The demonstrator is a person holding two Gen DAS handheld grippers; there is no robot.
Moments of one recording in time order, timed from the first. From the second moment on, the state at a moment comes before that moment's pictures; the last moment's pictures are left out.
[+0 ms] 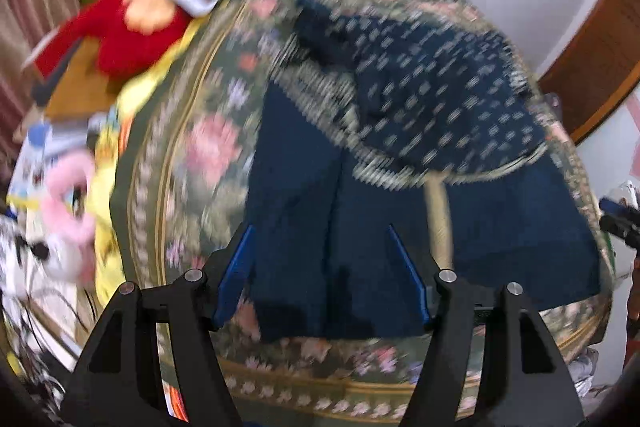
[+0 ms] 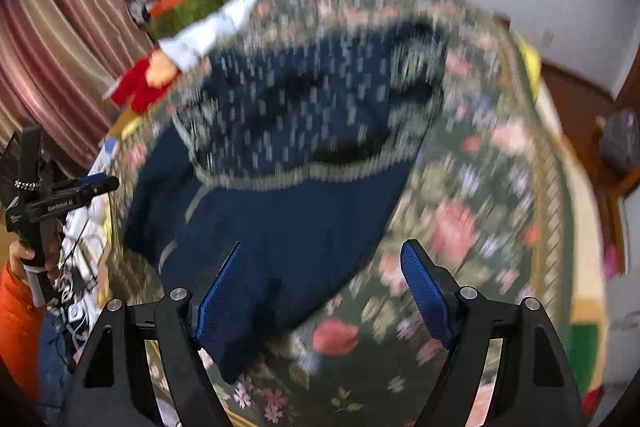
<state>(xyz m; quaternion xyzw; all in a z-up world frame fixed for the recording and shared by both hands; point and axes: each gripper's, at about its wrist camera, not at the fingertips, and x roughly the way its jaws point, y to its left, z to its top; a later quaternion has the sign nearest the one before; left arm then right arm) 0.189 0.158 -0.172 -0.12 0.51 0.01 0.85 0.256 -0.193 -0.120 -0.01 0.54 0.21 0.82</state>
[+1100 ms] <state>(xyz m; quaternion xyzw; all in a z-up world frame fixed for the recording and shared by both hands) 0.313 0.141 -0.073 -0.17 0.38 -0.05 0.91 0.368 -0.164 -0.074 -0.02 0.42 0.23 0.88</state>
